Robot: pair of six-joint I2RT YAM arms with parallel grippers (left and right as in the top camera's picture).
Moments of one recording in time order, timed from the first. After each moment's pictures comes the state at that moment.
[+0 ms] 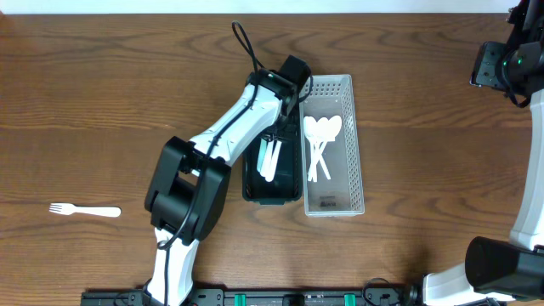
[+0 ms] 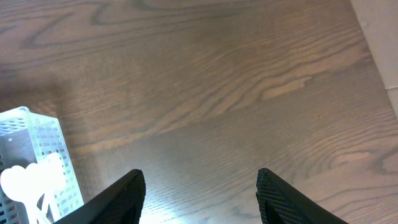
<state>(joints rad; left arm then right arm) -0.54 2.12 1.71 -1.02 -0.06 -0.30 -0.17 1.69 2.00 -1.32 0.15 0.10</state>
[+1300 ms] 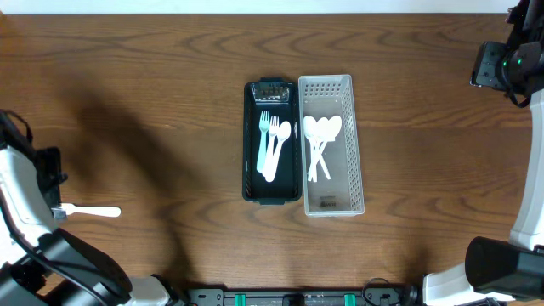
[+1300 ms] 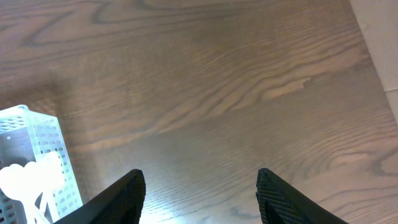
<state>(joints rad) 0.70 1.60 1.29 -1.11 -0.20 -1.10 -0.17 1.69 2.00 -1.32 0.15 0.09</state>
